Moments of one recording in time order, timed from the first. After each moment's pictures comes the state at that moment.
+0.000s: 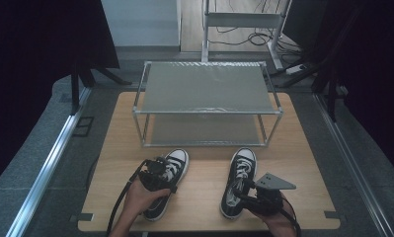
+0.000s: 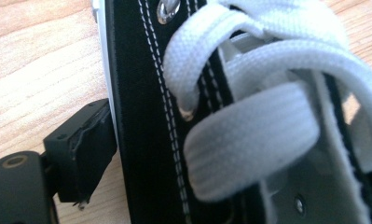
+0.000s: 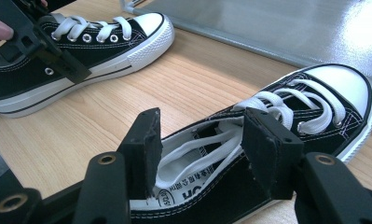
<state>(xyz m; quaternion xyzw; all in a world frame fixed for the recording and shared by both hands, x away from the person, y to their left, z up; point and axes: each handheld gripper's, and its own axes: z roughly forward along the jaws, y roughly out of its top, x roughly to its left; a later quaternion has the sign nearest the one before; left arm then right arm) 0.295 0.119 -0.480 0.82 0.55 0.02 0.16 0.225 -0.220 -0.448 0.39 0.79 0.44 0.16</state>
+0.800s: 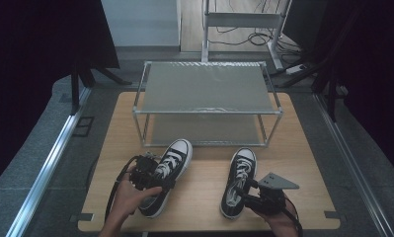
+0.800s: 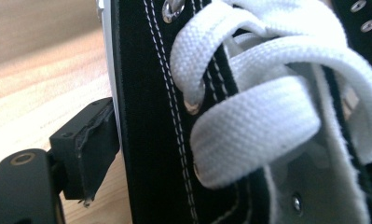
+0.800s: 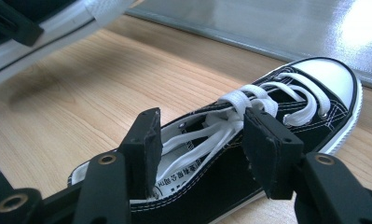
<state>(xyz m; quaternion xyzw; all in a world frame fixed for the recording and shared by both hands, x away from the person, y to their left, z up) 0.278 0.140 -0.432 0.81 0.50 0.01 0.29 0.226 -0.227 -0.451 0.41 0.78 0.44 0.17</state>
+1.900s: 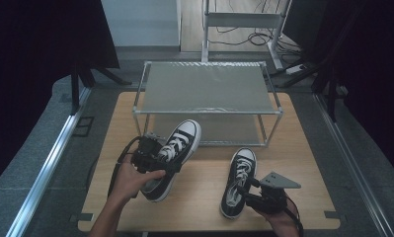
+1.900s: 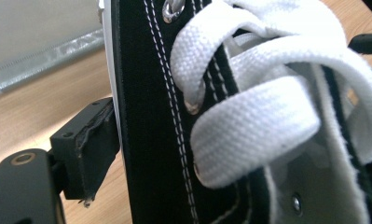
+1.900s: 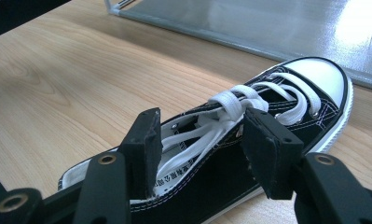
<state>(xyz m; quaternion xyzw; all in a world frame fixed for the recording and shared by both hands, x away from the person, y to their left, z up) 0.298 0.127 -0.371 0.82 0.47 0.02 0.32 0.228 -0.231 -0.451 0.41 0.78 0.44 0.17</state>
